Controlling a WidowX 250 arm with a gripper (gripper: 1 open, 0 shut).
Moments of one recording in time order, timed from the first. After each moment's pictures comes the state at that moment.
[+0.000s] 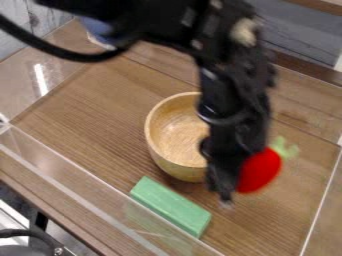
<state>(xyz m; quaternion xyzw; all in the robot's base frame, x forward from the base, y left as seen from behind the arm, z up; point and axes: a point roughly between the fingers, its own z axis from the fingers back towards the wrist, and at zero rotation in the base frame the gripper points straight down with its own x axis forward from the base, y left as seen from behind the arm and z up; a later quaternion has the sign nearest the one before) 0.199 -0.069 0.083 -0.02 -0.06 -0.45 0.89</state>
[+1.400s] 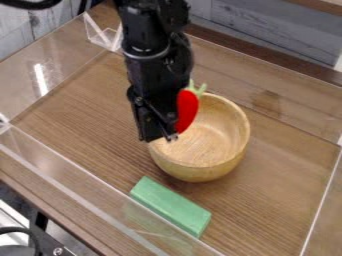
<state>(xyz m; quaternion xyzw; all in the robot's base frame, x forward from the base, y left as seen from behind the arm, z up) 0.202 0.008 0.097 0.00 -0.01 -0.24 0.97</state>
